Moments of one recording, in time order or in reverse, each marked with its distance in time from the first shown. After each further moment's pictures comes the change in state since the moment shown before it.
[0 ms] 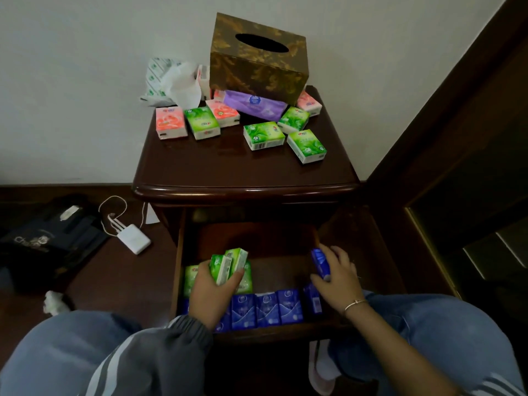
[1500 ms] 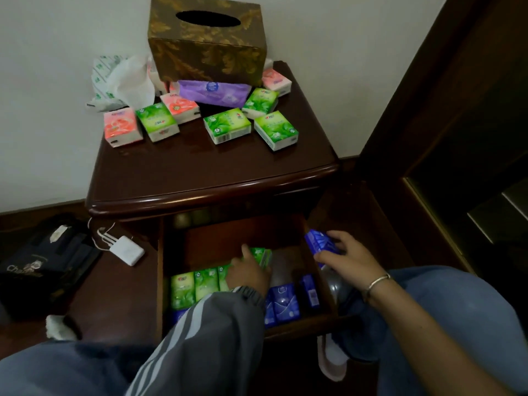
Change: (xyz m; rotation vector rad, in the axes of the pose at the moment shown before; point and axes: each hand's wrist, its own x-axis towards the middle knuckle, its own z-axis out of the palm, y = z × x) left_hand 0.047 0.004 0.119 0.824 -0.156 -0.028; right_hand -0.003 -0.008 -0.059 0.555 -0.125 0.252
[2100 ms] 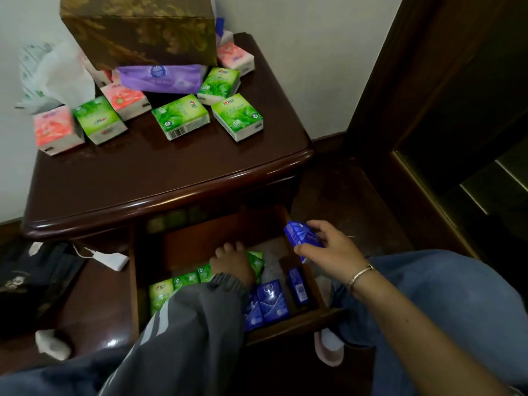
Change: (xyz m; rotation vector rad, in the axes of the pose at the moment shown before) left_hand 0.029 0.017 0.004 0.539 -0.082 0.195; right_hand 0.021 0.013 -0.006 0.025 -0.033 -0.026
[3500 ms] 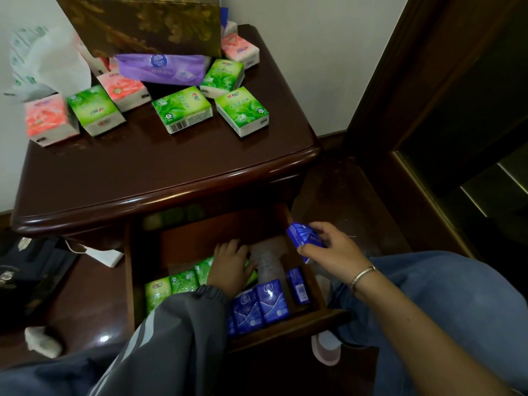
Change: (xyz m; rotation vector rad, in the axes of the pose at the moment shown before) left_hand 0.017 -0.024 0.031 -0.144 0.231 0.400; right_hand 0.009 0.007 0.004 0.030 -0.005 0.054
